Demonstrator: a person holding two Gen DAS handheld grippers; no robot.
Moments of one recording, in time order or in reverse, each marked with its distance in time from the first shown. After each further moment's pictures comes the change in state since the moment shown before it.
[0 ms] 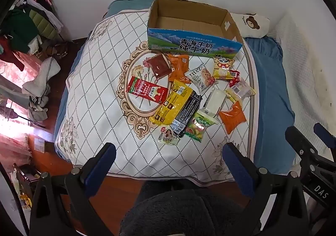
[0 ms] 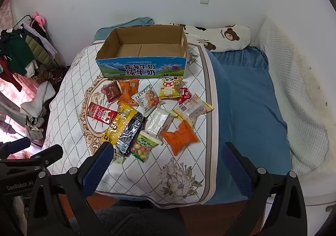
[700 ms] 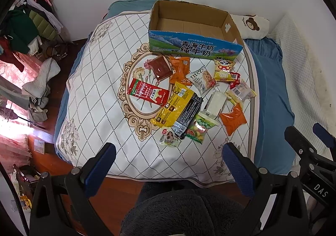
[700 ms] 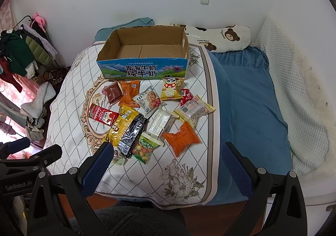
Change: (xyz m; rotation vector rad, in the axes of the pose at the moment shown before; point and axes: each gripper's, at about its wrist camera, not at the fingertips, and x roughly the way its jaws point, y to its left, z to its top) left arm -0.007 0.003 0.005 0.001 -0.006 0.003; right arm 0.000 0.004 0.002 0.001 0.002 0.003
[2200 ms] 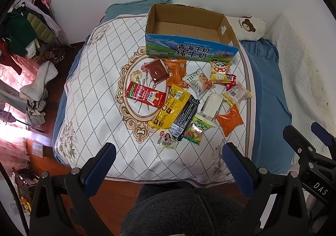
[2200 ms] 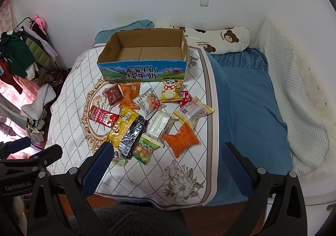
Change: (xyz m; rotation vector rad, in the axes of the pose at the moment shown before) left arm -0.005 0.000 0.000 0.013 -0.018 -0.029; right arm -0.007 -0.001 0.002 0.005 -0.012 0.004
